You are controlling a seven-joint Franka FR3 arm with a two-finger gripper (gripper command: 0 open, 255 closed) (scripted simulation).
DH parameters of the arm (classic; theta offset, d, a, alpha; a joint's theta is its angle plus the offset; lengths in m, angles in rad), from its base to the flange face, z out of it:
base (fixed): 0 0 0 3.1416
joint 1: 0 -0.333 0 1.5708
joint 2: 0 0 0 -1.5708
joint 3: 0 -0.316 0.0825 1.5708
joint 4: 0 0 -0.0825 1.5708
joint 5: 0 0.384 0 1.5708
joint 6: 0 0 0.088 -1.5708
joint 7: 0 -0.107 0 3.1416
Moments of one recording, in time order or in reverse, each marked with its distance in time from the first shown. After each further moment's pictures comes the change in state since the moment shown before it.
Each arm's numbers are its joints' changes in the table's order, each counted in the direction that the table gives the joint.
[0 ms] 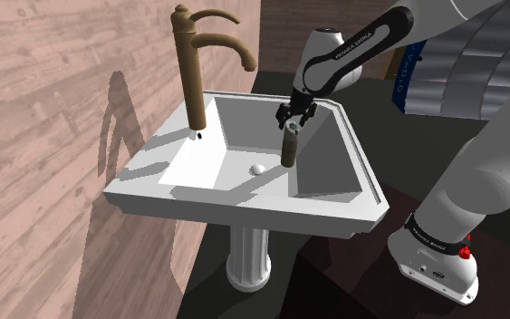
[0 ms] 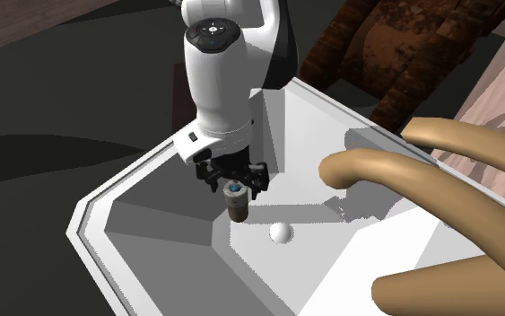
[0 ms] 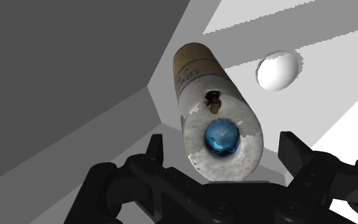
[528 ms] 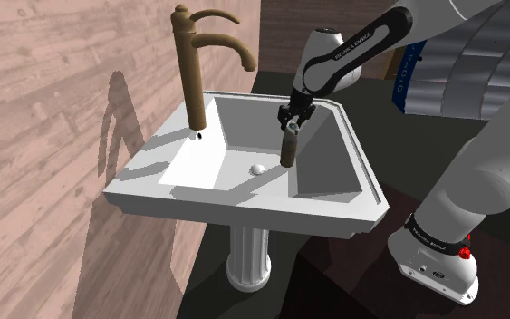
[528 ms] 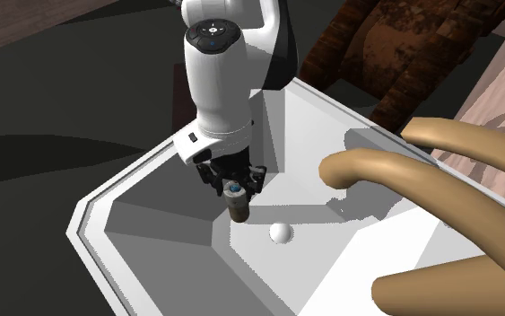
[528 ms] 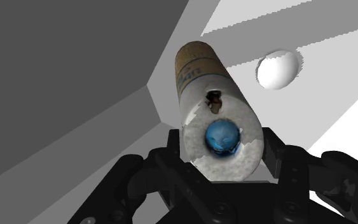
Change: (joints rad) arm 0.000 0.004 0.000 -0.001 0.000 0.006 0.000
